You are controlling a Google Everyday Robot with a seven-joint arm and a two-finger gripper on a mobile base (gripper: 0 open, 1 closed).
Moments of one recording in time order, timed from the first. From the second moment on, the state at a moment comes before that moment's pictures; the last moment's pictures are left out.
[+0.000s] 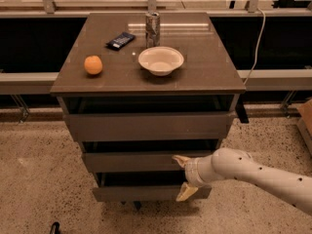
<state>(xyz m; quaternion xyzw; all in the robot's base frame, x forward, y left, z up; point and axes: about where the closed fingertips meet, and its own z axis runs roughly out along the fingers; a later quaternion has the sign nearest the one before) 0.515 -0.095 0.475 -0.71 0.62 0.10 0.31</state>
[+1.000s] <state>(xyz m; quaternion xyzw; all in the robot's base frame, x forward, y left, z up) 0.547 -0.084 0.473 -0.71 0.62 0.05 0.33</state>
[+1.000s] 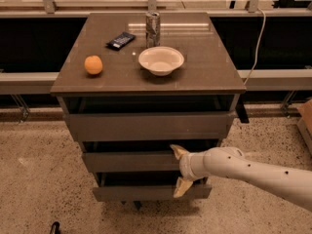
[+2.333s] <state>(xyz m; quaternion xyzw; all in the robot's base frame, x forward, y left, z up) 0.575 -0.073 0.424 -0.72 0.62 0.05 0.31</state>
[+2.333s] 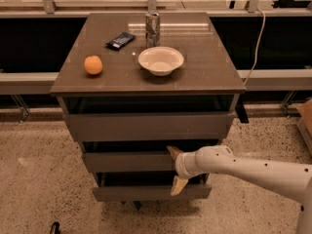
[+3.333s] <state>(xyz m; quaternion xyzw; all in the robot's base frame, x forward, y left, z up) 0.586 -0.078 0.402 -0.72 0.63 0.06 0.29</state>
